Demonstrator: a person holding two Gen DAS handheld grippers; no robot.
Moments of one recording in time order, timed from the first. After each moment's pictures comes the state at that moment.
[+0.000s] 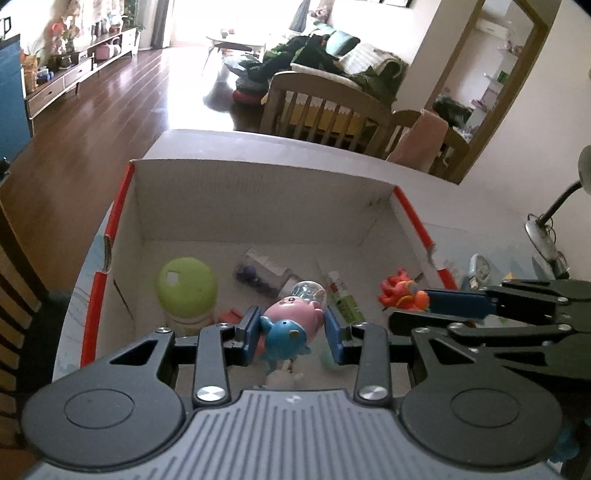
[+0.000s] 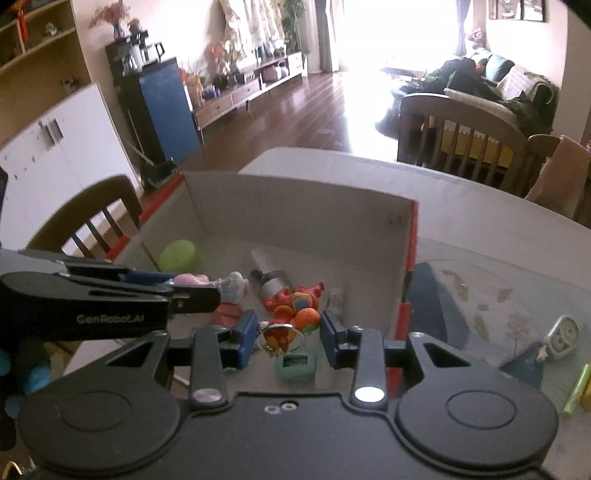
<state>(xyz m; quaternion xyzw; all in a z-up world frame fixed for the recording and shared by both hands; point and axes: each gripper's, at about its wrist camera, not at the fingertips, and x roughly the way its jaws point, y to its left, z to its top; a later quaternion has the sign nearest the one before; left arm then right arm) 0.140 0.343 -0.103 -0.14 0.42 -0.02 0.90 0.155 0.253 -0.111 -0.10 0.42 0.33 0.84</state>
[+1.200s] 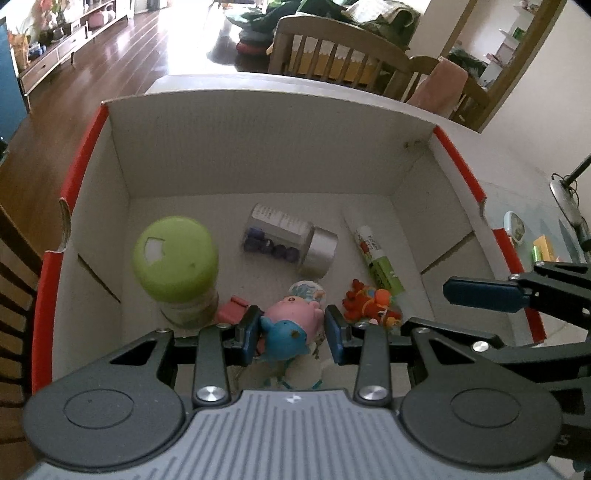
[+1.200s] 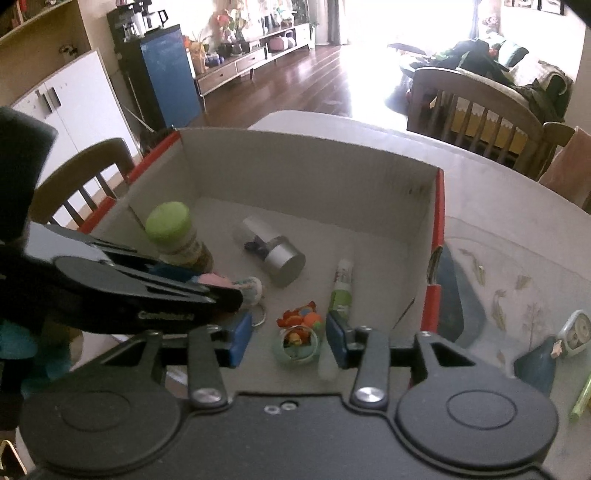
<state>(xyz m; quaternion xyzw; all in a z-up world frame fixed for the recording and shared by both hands) 0.165 0.340 -0.149 -0.11 0.50 -0.02 0.86 0.152 0.264 -0.124 -0.12 0.45 0.34 0.82</state>
